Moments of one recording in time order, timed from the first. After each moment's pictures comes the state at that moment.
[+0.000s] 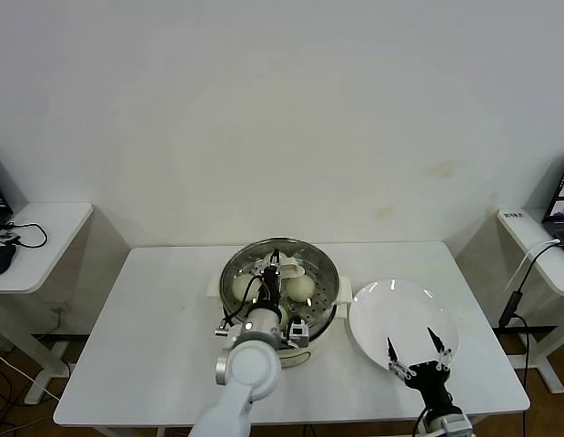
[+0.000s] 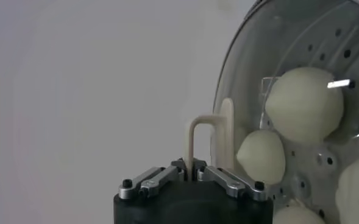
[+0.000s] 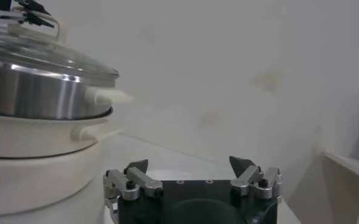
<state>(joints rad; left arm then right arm) 1.03 -1.55 -0.07 -1.82 1.60 0.35 0.35 -1.62 1.51 0.75 1.93 -0.12 0.17 -0.21</state>
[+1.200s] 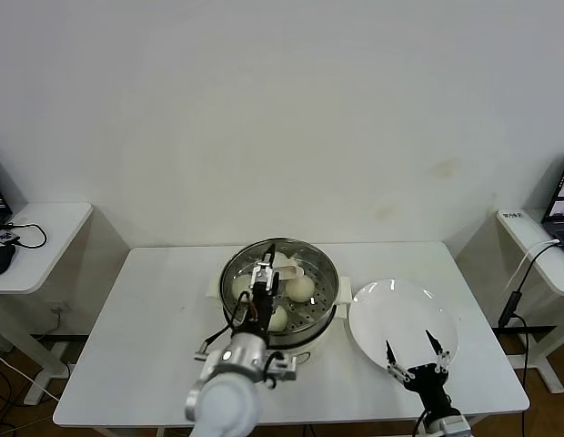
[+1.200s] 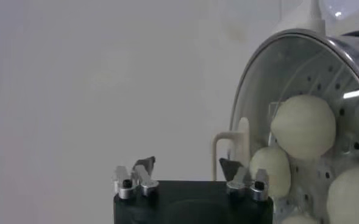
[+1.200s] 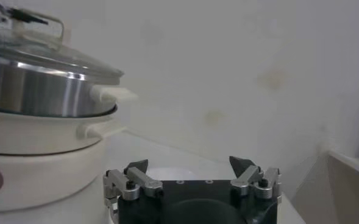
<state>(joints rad) 1.21 -1.44 -0.07 -2.07 1.51 0.29 0.28 -1.63 1.50 0.74 1.92 -0.12 0.17 -0.21</state>
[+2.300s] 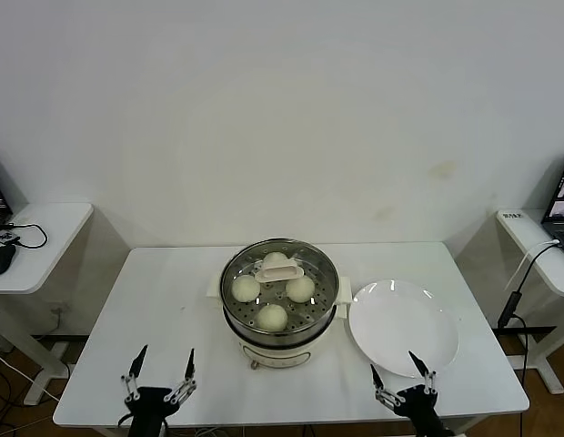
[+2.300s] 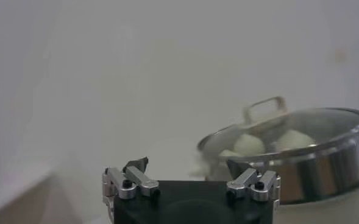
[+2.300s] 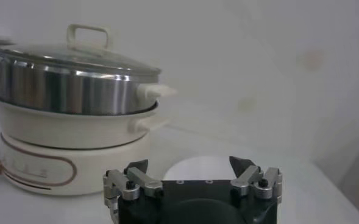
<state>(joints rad) 1.88 -1.37 -0.55 -2.16 -0.01 -0.18 -0.13 -1.78 1.37 0.65 2.02 0.06 0.08 -0.20</state>
